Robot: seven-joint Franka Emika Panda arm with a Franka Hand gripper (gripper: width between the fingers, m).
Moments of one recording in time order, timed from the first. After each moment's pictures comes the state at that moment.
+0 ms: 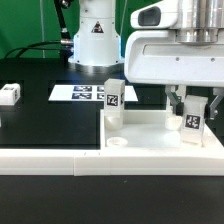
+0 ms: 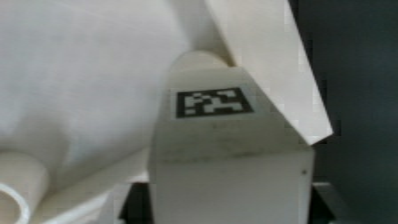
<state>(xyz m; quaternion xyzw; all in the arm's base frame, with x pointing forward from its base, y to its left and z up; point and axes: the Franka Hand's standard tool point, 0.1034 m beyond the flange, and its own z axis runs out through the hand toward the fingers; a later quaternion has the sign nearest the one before) 0.638 0.113 0.077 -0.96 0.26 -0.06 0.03</state>
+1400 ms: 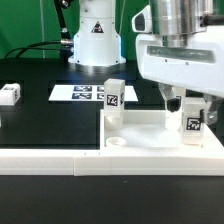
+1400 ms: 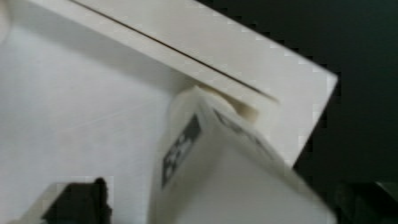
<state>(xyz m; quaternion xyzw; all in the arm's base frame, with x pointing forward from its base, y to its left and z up) 0.620 0.119 0.074 -0.89 0.44 -0.01 0.09</state>
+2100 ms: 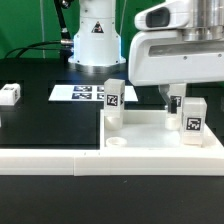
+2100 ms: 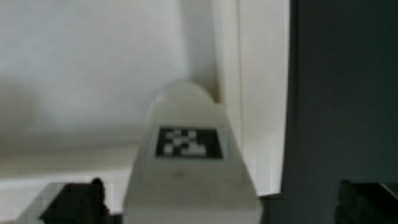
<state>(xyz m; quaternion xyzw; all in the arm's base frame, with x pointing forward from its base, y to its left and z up) 0.634 0.127 0.078 -1.00 -0.01 -0.05 0.04</state>
